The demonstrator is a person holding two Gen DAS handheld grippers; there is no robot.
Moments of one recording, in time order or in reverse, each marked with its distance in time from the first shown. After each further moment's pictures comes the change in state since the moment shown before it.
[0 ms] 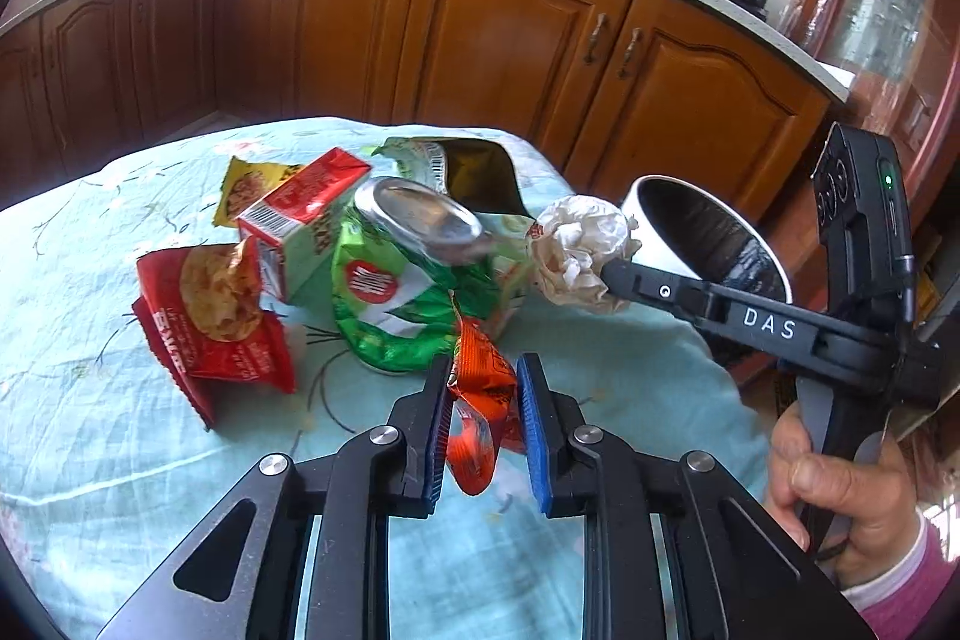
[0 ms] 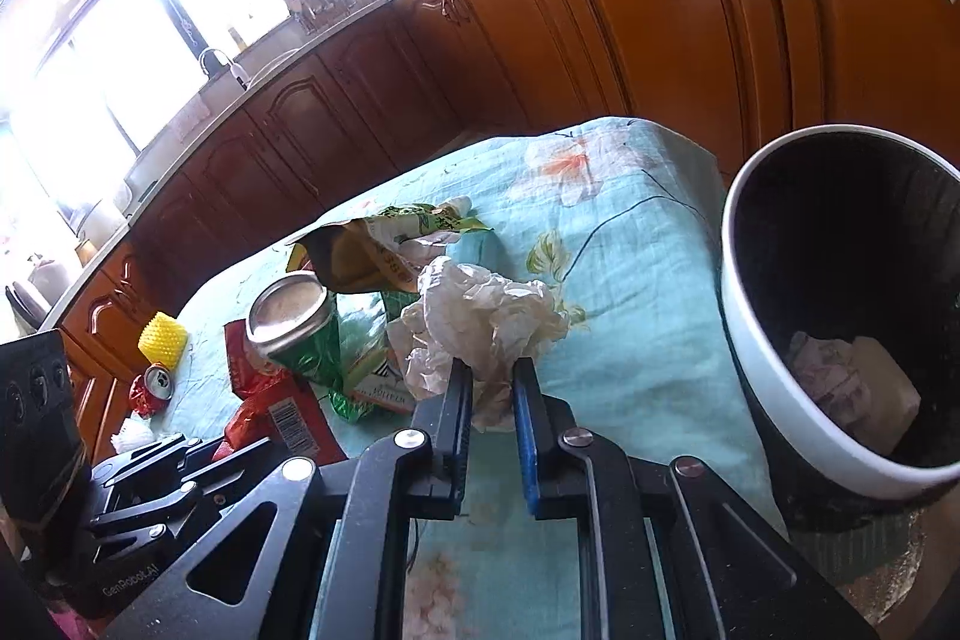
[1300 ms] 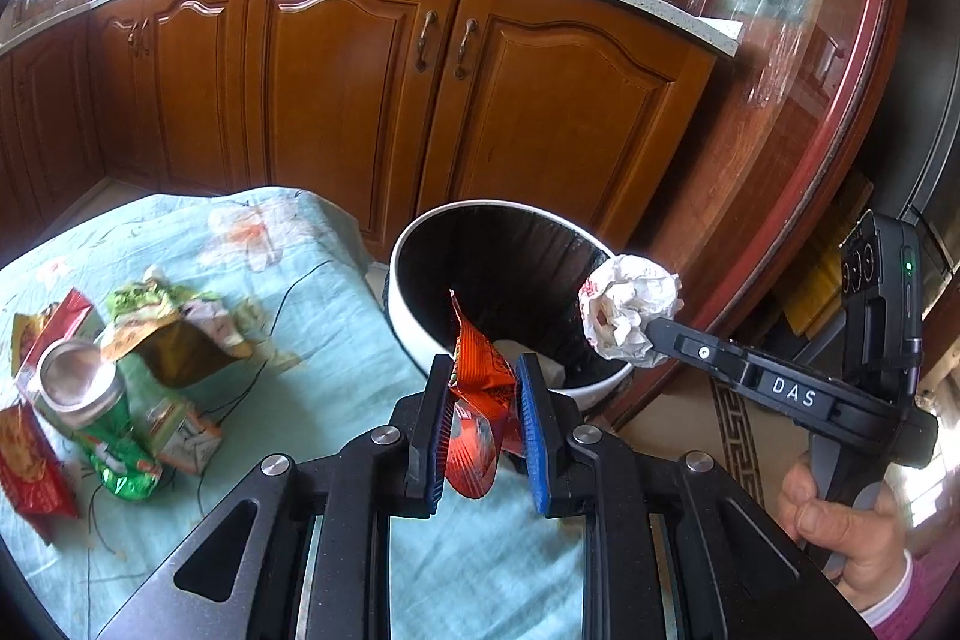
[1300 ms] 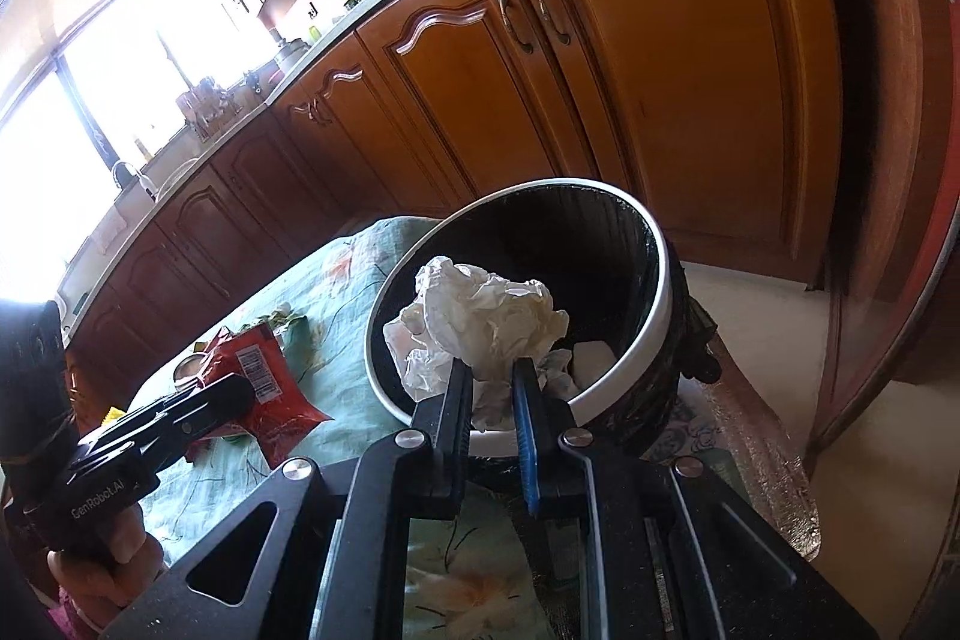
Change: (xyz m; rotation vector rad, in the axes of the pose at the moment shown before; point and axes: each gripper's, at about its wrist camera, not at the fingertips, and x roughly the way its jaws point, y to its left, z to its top) left arm 0.065 -0.123 0.053 0.163 0.002 -0.164; right arm -0.126 -0.123 -0.009 0.182 -0.171 -0.210
